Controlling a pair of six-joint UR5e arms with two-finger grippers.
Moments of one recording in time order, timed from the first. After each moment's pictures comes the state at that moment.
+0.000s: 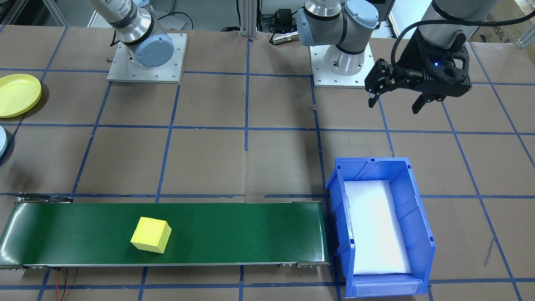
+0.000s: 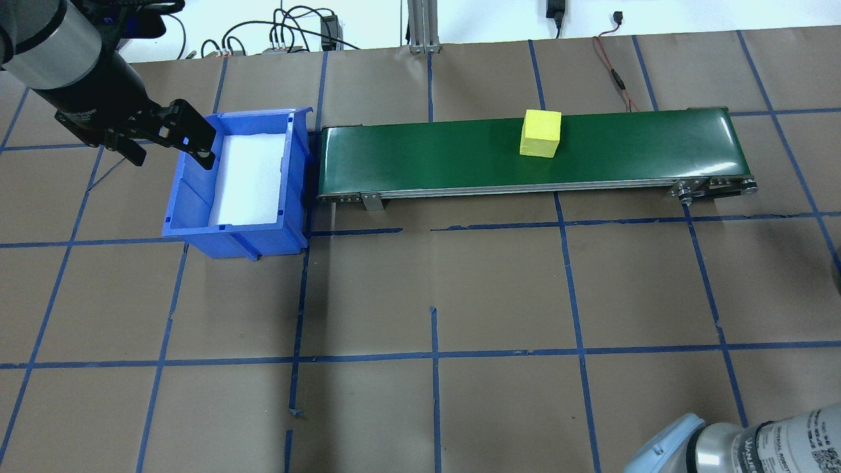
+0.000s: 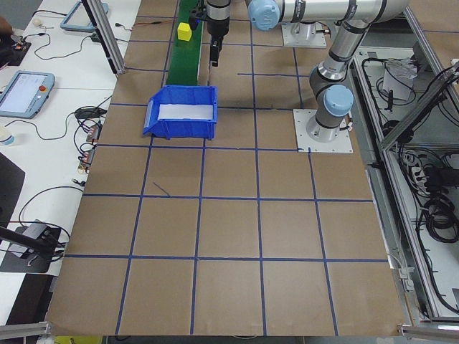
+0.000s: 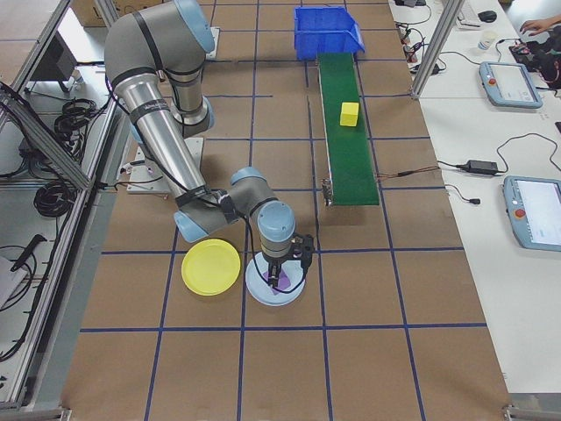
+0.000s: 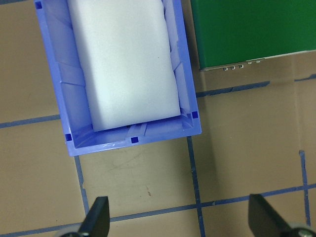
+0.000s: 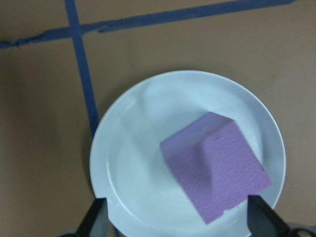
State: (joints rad) left arm -1.43 -1.51 -1.60 -1.56 1.54 0.26; right arm 0.57 -1.22 1.73 -2.07 -1.56 -0.85
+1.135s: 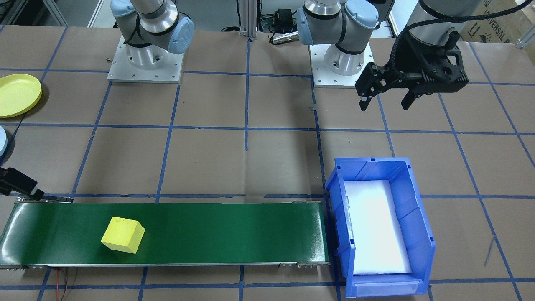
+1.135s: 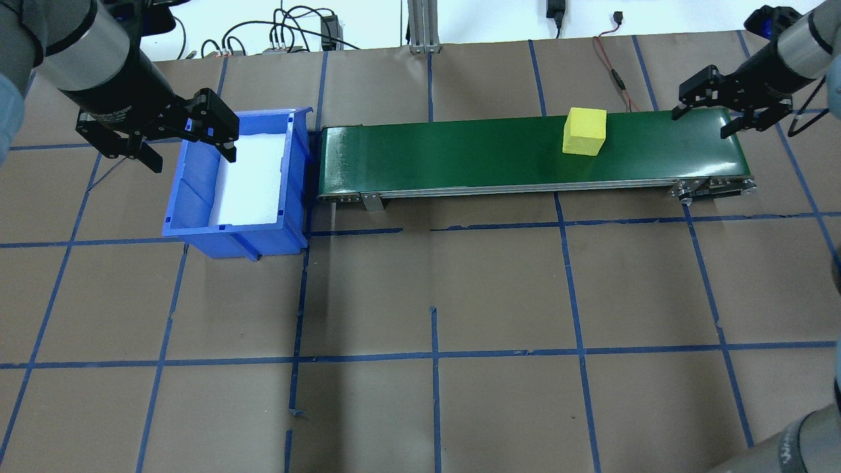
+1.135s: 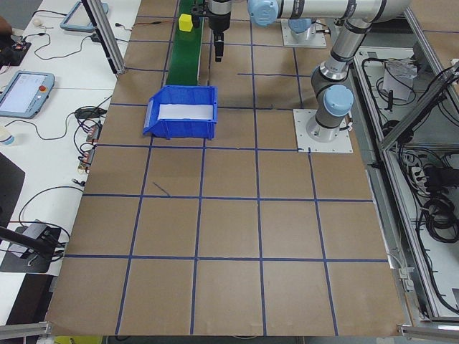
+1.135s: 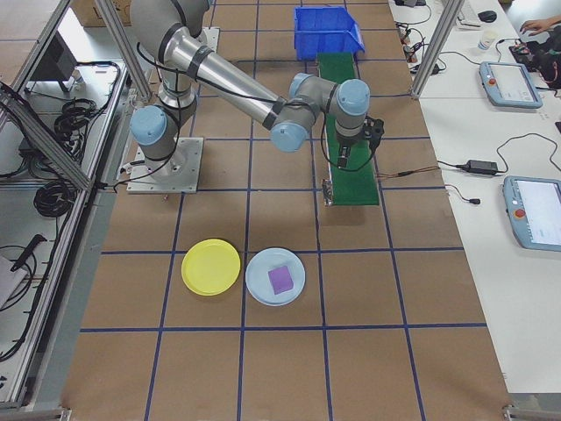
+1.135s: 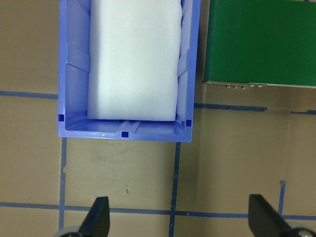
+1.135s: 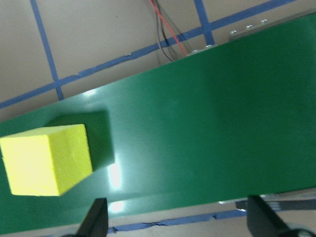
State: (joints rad) left arm -1.50 -1.51 -1.61 -1.53 1.54 -0.01; right arm 1.17 -1.22 1.60 -1.99 -1.27 -0.10
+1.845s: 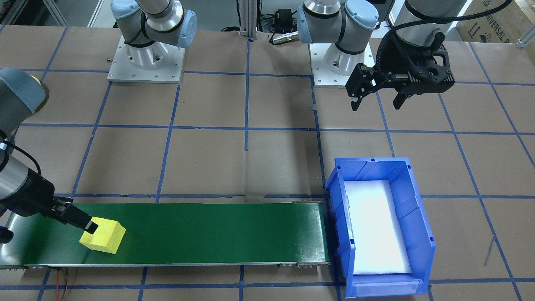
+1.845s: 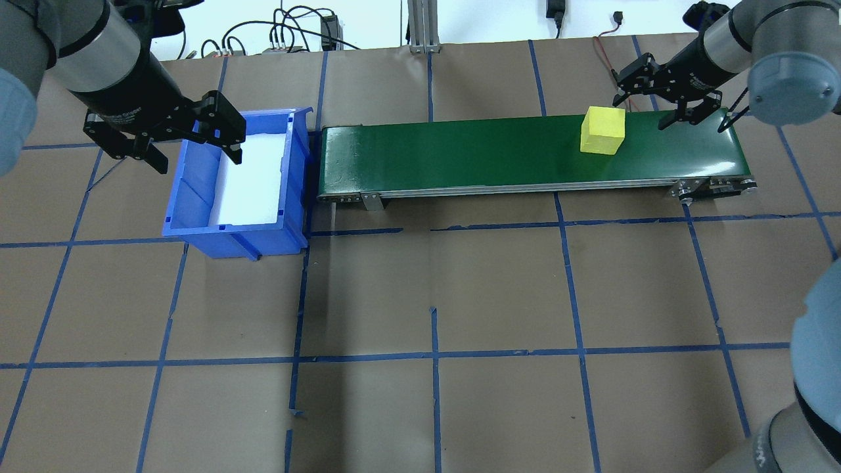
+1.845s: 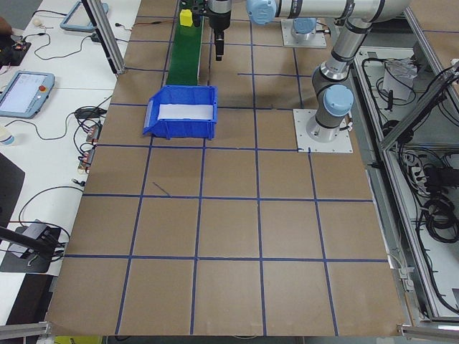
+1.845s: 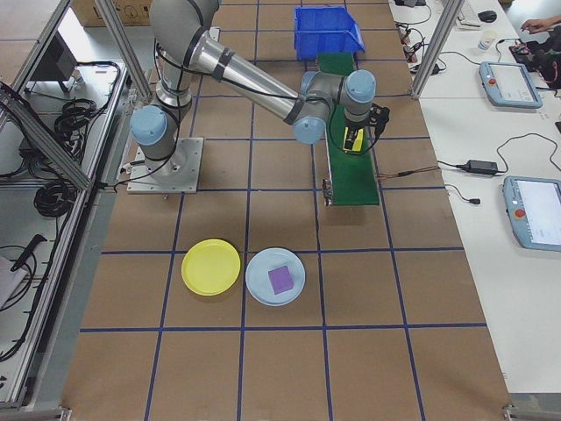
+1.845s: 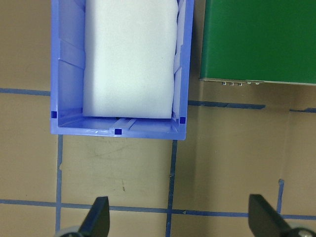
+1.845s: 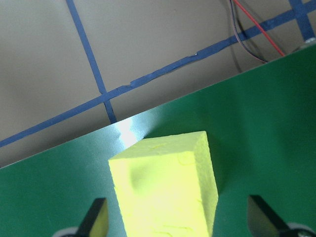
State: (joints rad) left arm -1.51 -1.52 -1.61 -1.53 1.55 -0.02; right arm 1.27 -1.14 1.60 -2.10 -1.22 0.07
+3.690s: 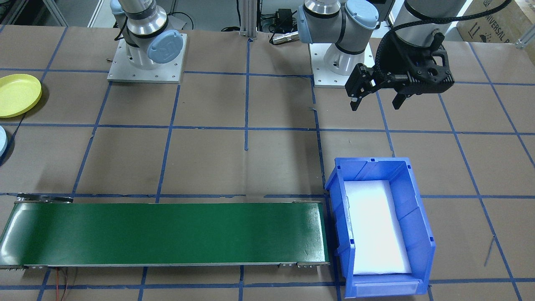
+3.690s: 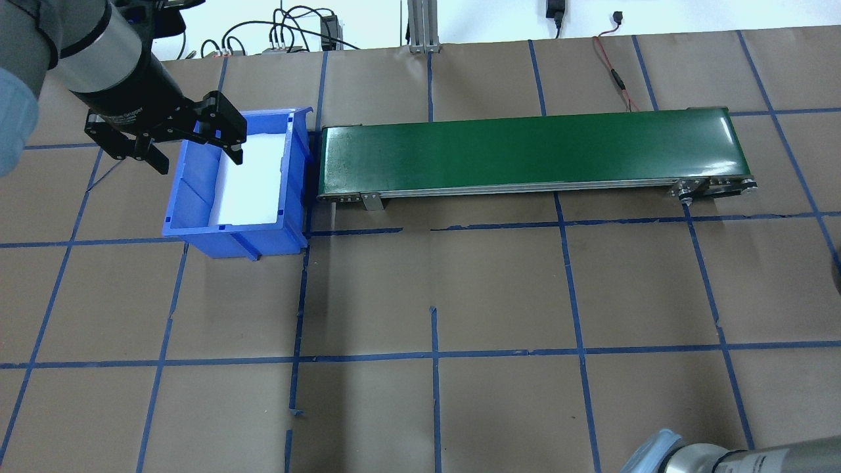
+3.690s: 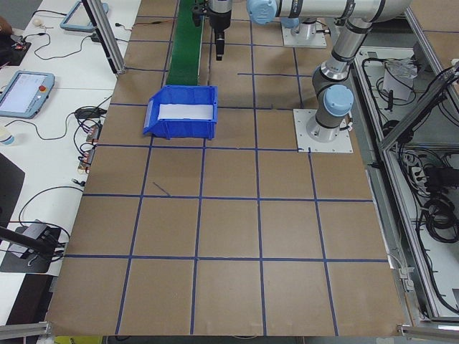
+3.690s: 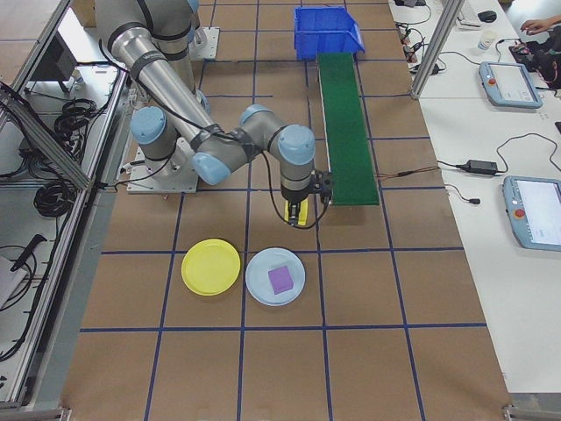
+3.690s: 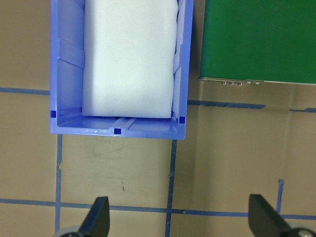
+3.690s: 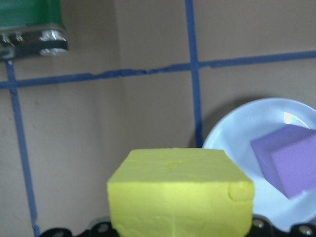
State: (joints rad) left arm -1.51 -1.52 -1.61 -1.53 1.55 -0.02; right arm 0.65 -1.43 1.83 -1.99 -1.55 -0.82
